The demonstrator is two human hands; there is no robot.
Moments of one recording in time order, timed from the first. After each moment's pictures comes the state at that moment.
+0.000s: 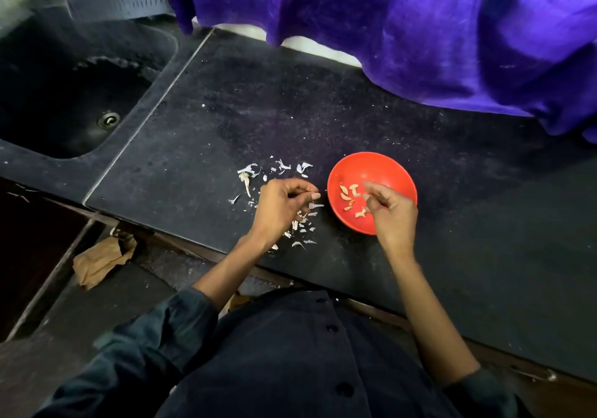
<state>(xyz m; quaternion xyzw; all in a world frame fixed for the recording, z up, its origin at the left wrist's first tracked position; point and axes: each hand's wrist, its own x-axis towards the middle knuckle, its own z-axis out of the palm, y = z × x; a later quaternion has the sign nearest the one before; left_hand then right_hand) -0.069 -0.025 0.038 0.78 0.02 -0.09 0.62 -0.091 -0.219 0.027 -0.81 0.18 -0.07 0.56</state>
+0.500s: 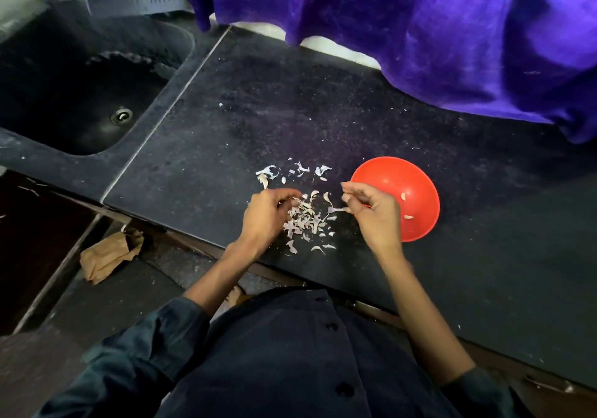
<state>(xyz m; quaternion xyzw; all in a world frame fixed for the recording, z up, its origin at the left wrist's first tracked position) -0.066 0.034 0.010 0.87 0.03 -0.08 0.49 -0.078 -0.162 0.027 -0.81 0.11 -0.02 0.57</state>
